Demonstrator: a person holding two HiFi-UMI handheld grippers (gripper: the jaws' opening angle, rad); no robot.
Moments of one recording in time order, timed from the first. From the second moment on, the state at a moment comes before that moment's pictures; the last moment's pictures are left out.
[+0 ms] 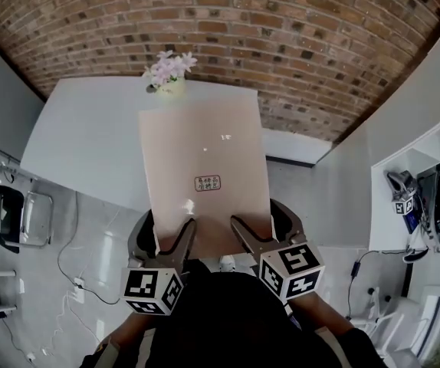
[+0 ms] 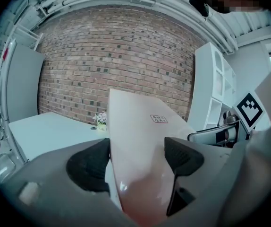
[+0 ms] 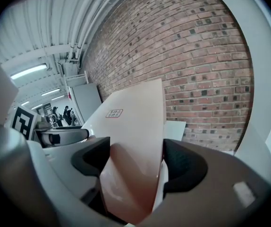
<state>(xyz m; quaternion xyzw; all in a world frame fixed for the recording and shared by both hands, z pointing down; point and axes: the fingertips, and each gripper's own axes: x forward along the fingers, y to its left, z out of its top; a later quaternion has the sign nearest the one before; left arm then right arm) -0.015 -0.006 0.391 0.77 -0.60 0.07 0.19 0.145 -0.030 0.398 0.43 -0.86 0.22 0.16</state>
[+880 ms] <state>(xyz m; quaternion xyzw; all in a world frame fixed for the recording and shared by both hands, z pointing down) -0.002 0.035 0.388 0.77 -0.61 0.06 0.18 0.158 0.015 0.397 0.44 -0.86 0.21 0.16</state>
